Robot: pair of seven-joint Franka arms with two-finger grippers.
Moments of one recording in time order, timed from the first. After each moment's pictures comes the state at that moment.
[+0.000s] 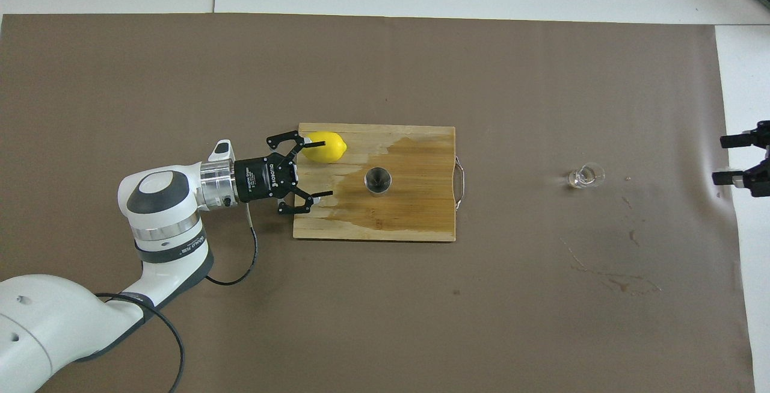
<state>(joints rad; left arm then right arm) 0.13 0.40 -0.34 -2.12 -1.61 1.99 -0.42 -0.41 0.26 -0.12 -1.67 0.67 1.57 -1.46</state>
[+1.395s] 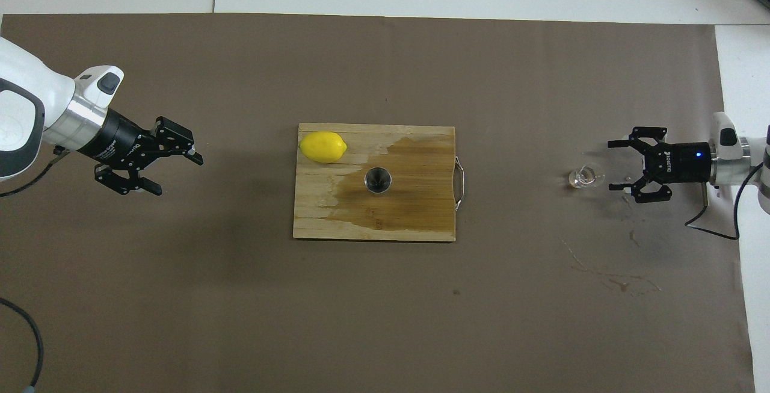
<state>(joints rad) 0.31 0.27 -0.37 -1.70 -0.26 1.65 -0.42 -0.37 0.59 -0.11 -1.74 1.00 1.62 -2.23</state>
